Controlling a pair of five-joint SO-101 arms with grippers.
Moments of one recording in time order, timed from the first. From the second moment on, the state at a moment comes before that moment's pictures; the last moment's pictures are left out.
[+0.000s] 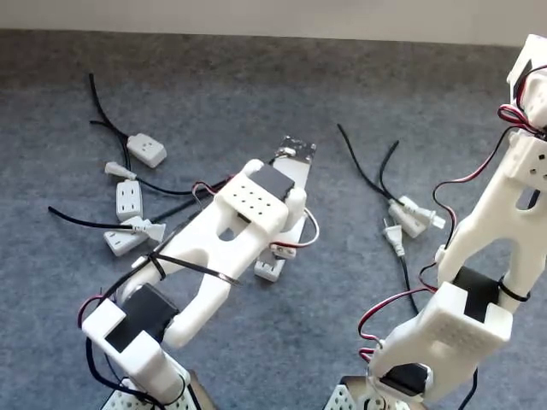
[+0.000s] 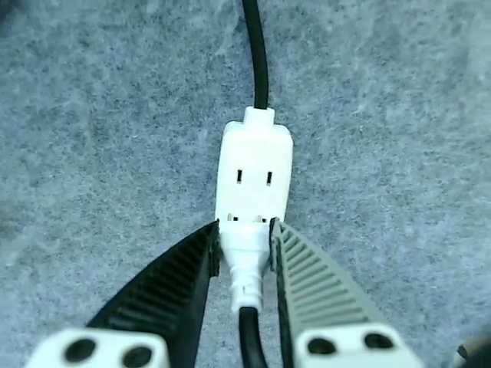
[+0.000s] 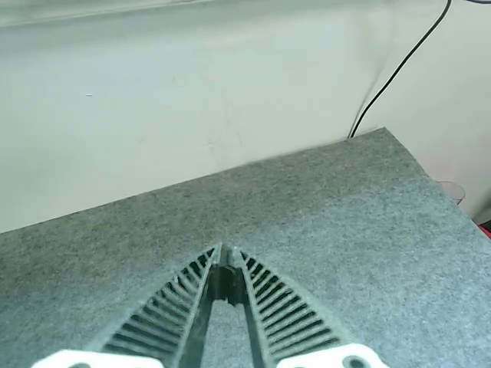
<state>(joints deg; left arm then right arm) 31.9 5.8 10.7 79.7 21.3 21.2 14.2 -58.9 74.9 3.7</state>
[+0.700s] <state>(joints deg) 32.7 5.7 12.4 79.3 22.8 21.2 14.2 -58.9 74.9 3.7</state>
